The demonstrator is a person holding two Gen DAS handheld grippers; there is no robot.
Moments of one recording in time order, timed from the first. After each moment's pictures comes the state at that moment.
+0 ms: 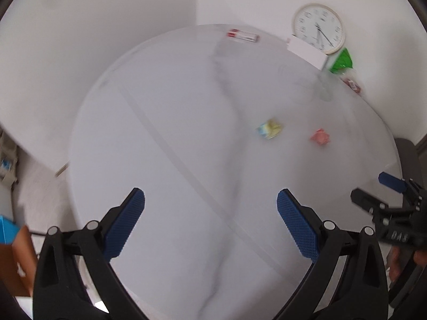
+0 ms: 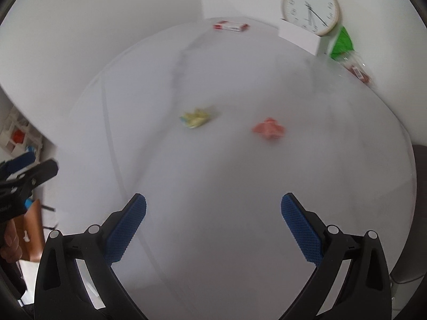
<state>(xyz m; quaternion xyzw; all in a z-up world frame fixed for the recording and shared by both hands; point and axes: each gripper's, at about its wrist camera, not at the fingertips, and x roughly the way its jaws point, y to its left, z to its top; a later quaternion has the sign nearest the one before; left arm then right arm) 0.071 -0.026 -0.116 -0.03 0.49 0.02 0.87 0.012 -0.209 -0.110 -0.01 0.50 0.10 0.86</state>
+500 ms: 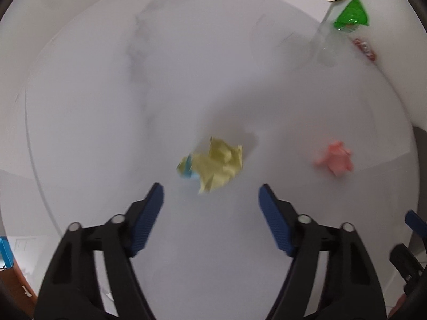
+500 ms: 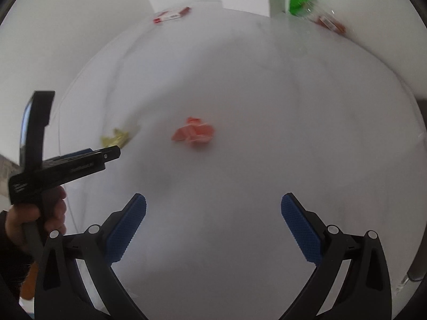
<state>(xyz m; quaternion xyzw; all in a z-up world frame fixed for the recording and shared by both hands) 0.250 -0.125 -0.246 -0.02 0.59 -0.02 0.81 0.083 -0.316 -0.167 0.09 0.53 0.05 0.84</state>
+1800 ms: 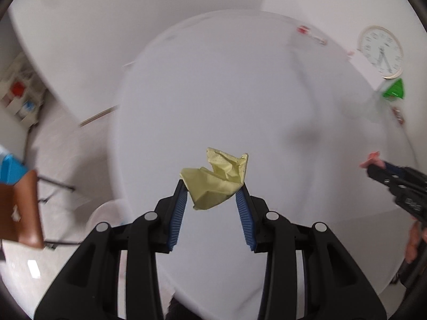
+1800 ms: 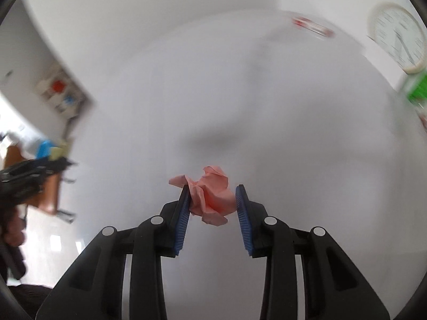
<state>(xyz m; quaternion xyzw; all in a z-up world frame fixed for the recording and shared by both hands) -0.004 0.103 -0.155 -0.12 0.52 0.16 0.83 0.028 -0.091 -0.130 -0.09 0.51 0.29 0.81</state>
